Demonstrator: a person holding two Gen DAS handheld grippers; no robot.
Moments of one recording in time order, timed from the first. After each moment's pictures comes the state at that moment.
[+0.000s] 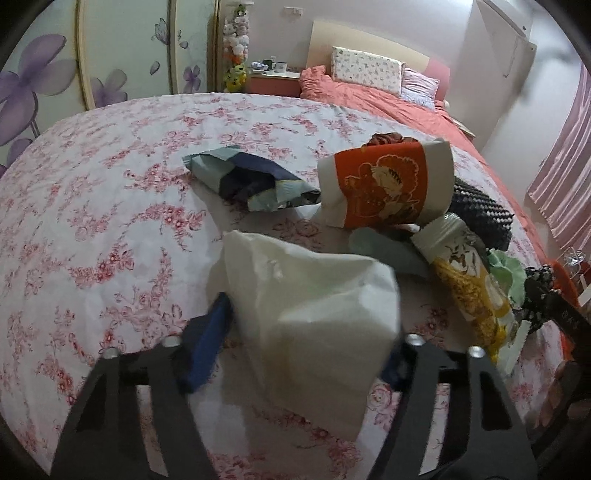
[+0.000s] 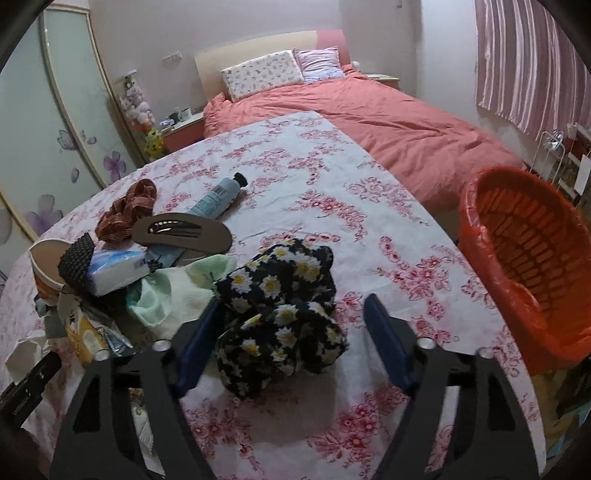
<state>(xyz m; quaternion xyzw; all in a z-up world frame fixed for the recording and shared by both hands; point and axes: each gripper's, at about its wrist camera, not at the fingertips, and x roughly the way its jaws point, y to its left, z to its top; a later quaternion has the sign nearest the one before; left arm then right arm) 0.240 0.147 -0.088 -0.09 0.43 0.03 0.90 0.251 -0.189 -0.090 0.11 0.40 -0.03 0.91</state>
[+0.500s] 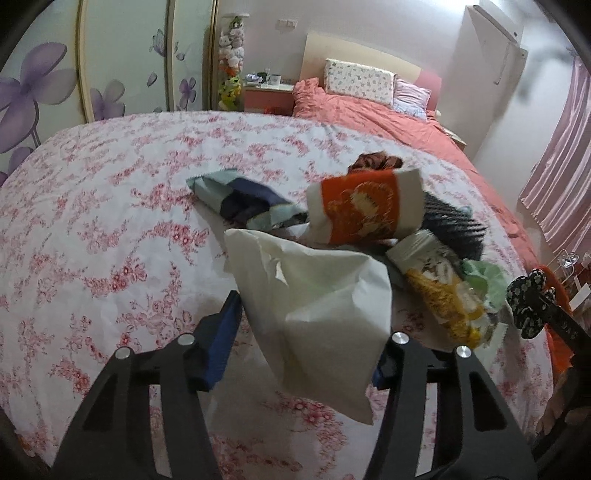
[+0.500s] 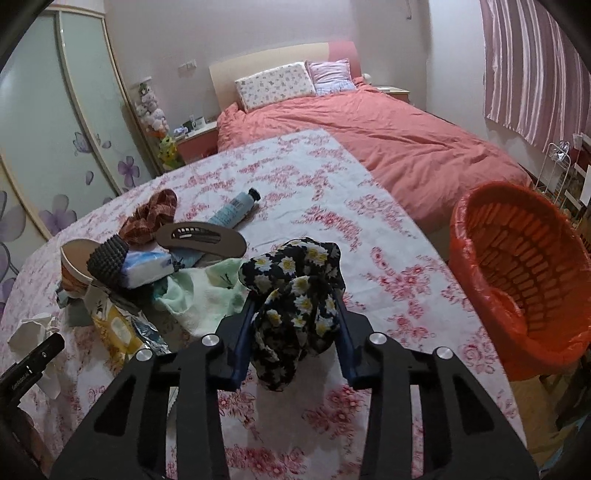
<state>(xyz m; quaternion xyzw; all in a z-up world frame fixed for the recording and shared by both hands) 0.224 0.143 -0.060 -0.09 0.41 0.02 0.91 0.234 -0.199 -0.070 0.11 0.37 -0.02 0.92</state>
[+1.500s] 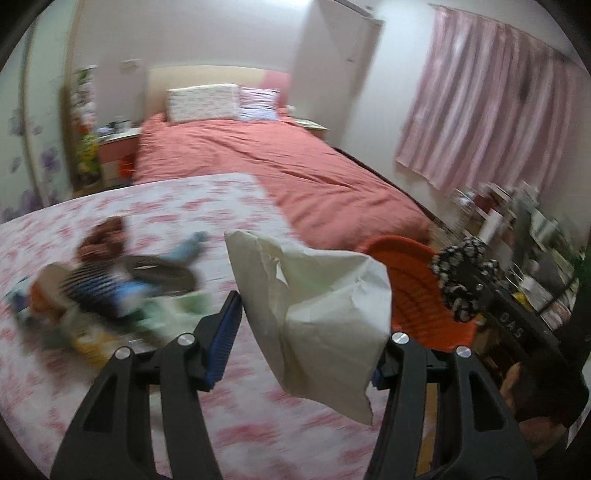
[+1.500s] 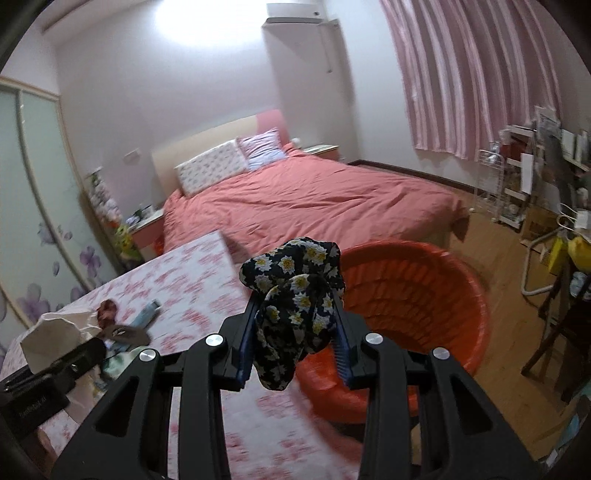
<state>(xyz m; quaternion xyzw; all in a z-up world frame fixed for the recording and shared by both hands) 0.219 -0.119 0.012 -0.01 0.36 -0.24 0.90 0.168 -0.343 -0.023 0.16 0.24 -0.15 0.94</state>
